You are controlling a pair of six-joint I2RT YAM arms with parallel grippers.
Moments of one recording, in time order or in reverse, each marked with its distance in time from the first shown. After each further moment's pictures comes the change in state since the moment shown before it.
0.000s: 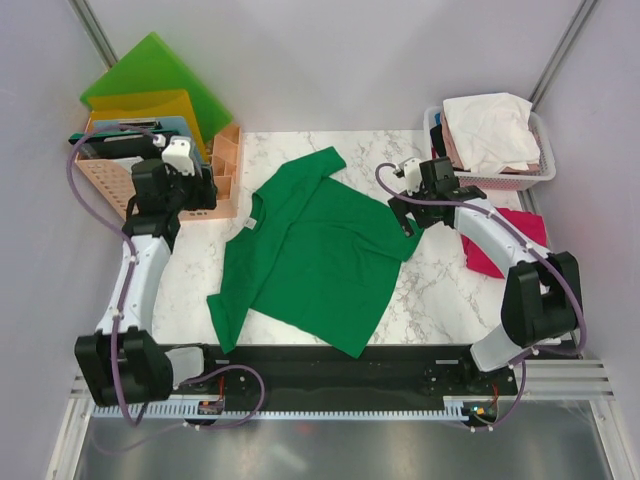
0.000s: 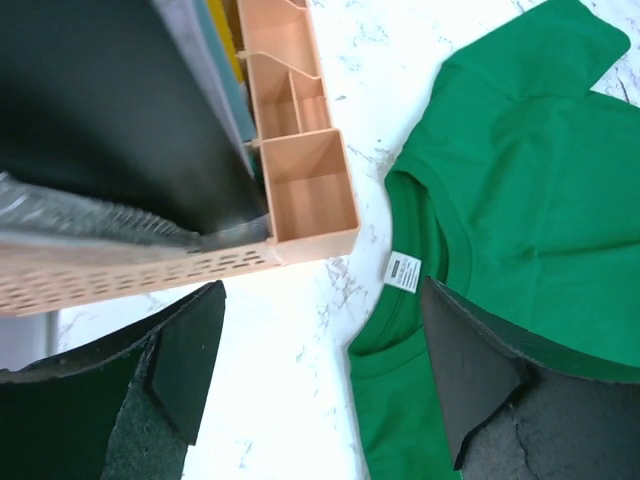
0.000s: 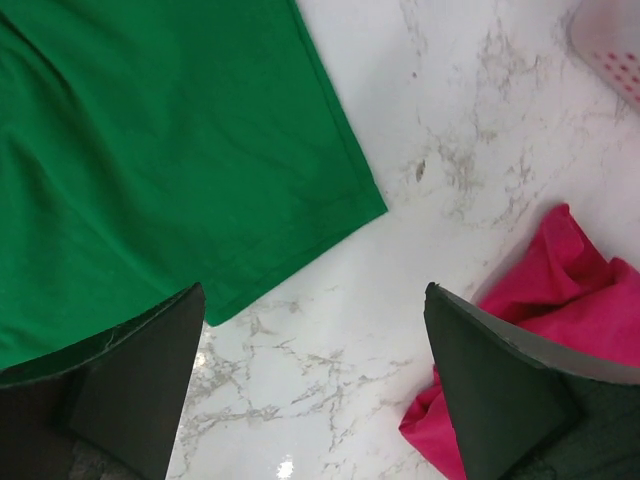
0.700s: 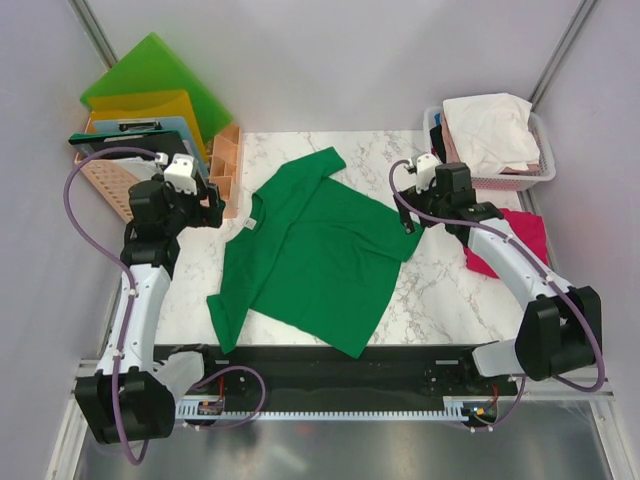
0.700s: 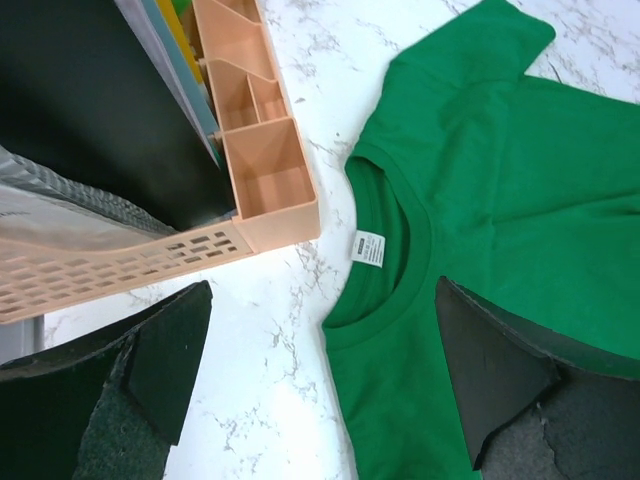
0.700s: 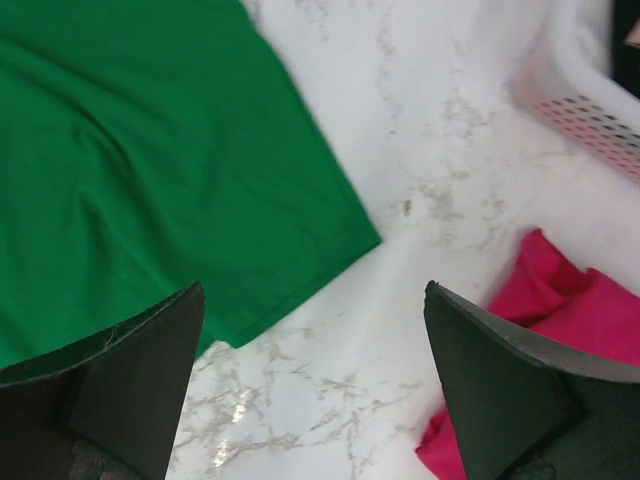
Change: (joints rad) left arm 0.008 -0.246 -0.167 0.011 0.077 0.029; right arm -0.018 -0.177 -0.138 0.171 -0.009 0.067
